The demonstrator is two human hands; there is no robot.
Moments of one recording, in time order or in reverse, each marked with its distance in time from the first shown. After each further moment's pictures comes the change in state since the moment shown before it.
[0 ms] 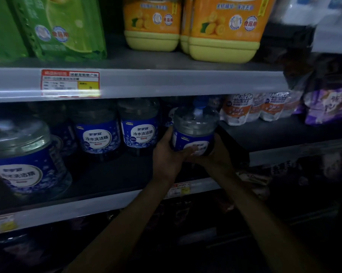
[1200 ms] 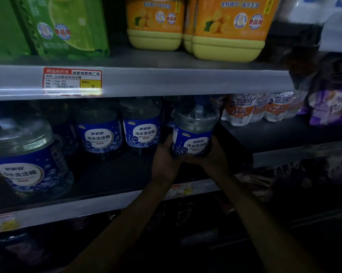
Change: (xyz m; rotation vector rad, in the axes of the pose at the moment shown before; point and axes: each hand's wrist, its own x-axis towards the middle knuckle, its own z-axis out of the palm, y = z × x) left_hand 0.004 -0.034 -0.011 0.186 -0.064 -0.069; right_hand 0.014 0.026 0.010 -0.031 -0.021 0.026
